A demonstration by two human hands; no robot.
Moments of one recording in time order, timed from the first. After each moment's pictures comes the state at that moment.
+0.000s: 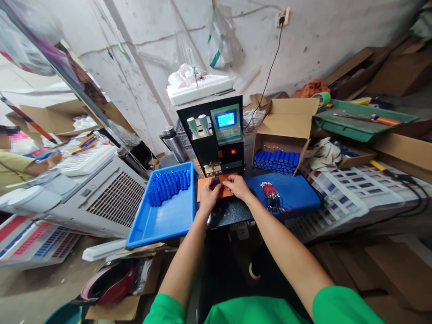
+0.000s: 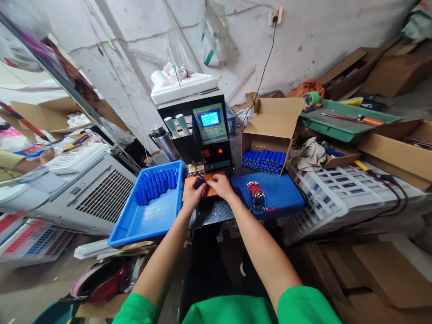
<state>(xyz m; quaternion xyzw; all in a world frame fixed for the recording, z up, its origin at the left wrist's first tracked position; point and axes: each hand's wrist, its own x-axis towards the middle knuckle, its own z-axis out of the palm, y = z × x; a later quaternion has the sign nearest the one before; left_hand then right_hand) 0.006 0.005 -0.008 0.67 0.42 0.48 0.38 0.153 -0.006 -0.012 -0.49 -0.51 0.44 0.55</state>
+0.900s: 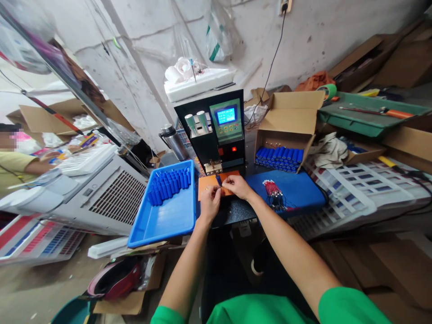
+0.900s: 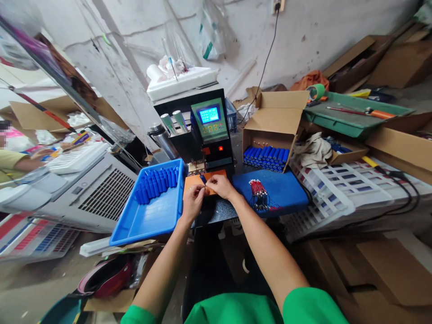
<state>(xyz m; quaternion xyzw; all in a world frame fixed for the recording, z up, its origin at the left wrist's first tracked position) -0.006 -0.022 -0.017 0.72 0.46 0.44 0.29 0.158 -0.014 -0.005 -0.46 -0.56 0.44 0.53</state>
